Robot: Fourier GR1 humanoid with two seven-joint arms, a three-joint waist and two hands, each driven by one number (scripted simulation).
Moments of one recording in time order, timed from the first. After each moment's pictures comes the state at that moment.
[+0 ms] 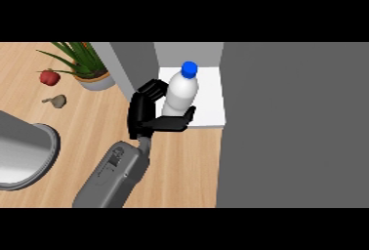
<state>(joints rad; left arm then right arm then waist) -0.50 0.01 -0.29 -1.15 0.35 0.51 -0.23 0.54 -0.03 0.18 -2.11 -0.29 0.36 -0.12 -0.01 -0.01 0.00</state>
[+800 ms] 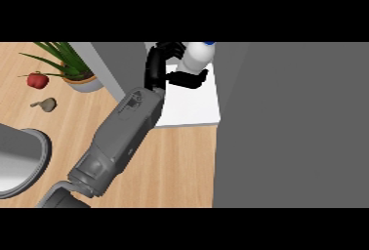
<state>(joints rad) -1.03 0.00 -0.15 -0.52 0.28 0.49 -0.31 0.50 -0.03 0.17 -2.08 -0.30 0.36 -0.12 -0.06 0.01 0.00</state>
